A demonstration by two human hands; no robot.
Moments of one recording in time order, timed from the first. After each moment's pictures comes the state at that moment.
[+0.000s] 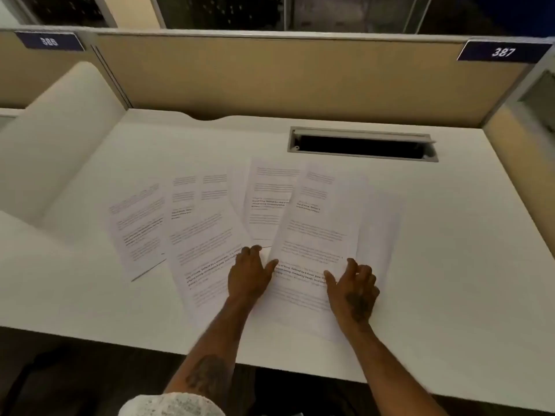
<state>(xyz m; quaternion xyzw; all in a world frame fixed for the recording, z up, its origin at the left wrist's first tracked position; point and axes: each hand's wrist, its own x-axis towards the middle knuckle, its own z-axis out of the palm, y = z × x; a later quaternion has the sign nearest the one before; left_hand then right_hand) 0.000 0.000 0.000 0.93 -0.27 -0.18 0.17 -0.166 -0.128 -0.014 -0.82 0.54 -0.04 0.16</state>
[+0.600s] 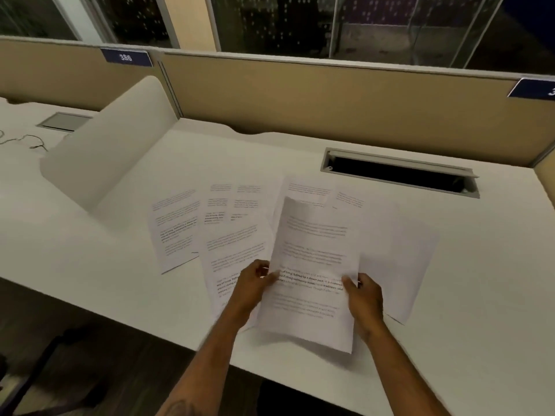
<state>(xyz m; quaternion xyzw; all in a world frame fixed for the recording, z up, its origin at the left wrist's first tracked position) 0.007 0.046 0.029 0.75 -0.07 -0.33 0.57 -0.137 -0.146 0.022 -0.65 0.51 -0.12 0.55</state>
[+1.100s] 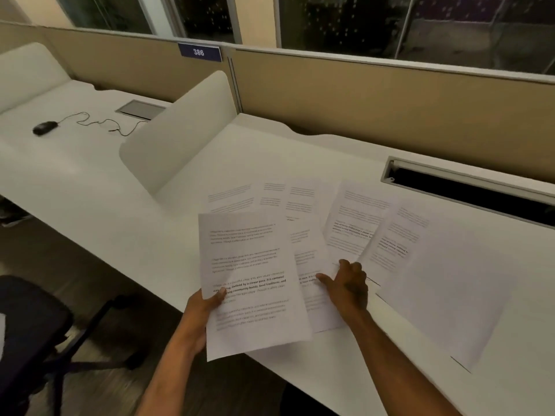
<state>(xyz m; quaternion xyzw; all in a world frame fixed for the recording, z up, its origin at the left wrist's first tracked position) 0.045 0.231 0.018 0.56 0.16 -0.31 0.75 -0.012 -0.078 0.007 -0.88 0.37 0.06 0.30</state>
